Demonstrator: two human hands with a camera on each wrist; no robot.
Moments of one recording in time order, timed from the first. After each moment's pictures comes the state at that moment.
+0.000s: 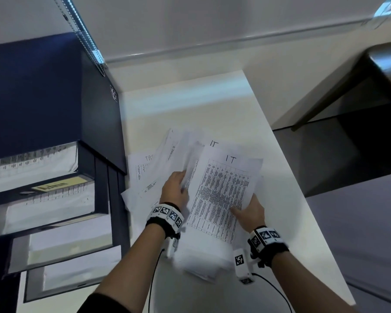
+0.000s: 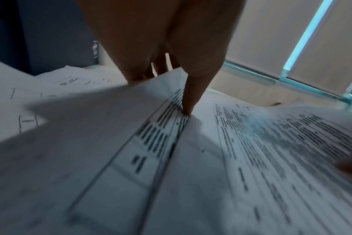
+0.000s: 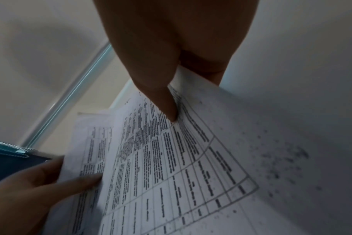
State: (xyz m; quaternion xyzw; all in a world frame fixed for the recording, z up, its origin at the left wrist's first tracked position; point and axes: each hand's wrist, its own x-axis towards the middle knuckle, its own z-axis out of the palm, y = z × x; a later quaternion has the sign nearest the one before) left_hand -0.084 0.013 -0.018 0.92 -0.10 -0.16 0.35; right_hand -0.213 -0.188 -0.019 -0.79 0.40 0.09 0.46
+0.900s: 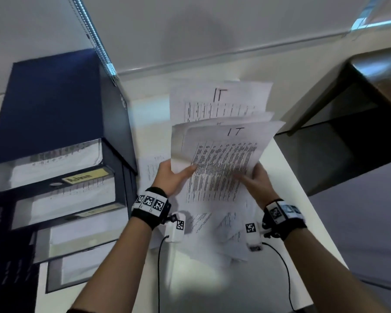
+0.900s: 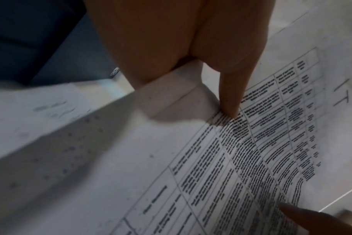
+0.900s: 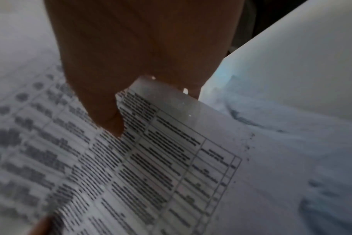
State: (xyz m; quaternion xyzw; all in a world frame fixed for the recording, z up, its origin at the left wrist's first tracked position) left_hand -0.081 0.049 0.087 0.75 -0.06 -0.23 0.62; right_hand -0.186 -0.187 0.066 -0.70 0.25 -0.04 0.67
